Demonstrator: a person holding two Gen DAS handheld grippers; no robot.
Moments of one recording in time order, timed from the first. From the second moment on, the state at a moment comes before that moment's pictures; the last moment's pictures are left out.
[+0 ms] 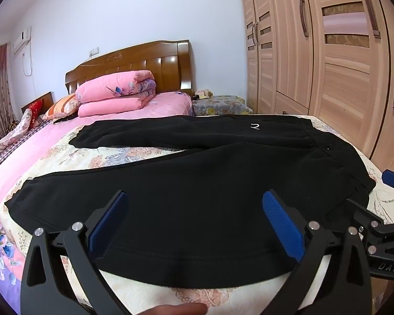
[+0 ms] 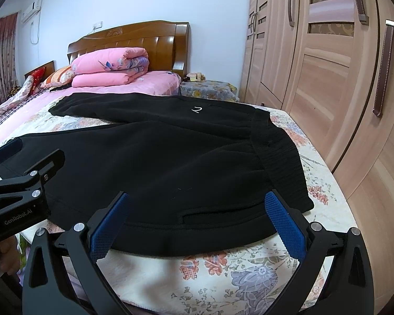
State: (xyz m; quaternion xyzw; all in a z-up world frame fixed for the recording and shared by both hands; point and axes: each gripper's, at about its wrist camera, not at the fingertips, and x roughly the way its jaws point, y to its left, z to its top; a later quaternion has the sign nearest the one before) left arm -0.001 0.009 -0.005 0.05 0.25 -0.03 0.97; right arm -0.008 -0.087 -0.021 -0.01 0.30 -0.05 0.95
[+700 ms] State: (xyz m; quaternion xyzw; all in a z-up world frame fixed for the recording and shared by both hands) left arm 0.000 0.015 -0.010 0.05 0.26 -0.03 0.96; right arm -0.009 -0.084 -0.023 -0.01 0.31 -0.05 0.95
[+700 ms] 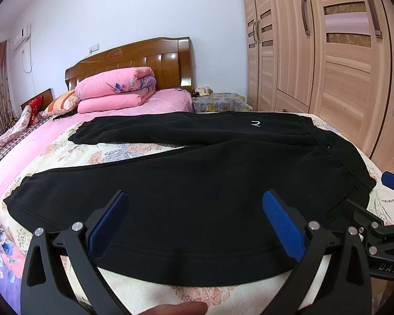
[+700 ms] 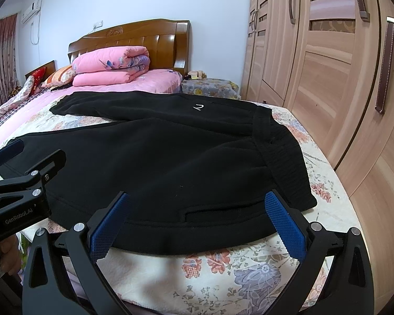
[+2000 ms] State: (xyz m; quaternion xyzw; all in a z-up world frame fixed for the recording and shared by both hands) left arm 0.235 0.062 0.057 0.08 0.38 -0.09 0.92; right arm 0.288 -0.203 0.019 -0.04 0.39 0.11 0.91
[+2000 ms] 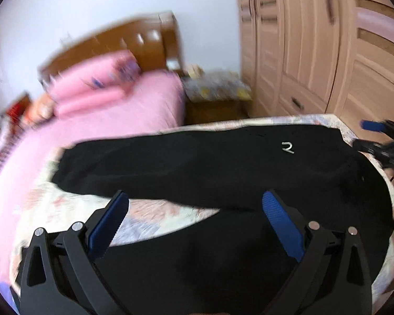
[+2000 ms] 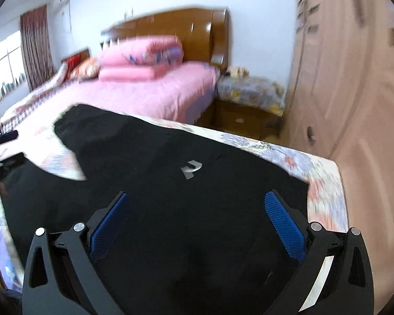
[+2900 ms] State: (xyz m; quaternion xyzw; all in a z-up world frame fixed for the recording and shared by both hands) left arm 0.511 0.105 -0.060 -0.32 0.61 -0.14 0.71; right arm 0.362 -0.201 -0.008 -0.16 0.39 0.22 0.88
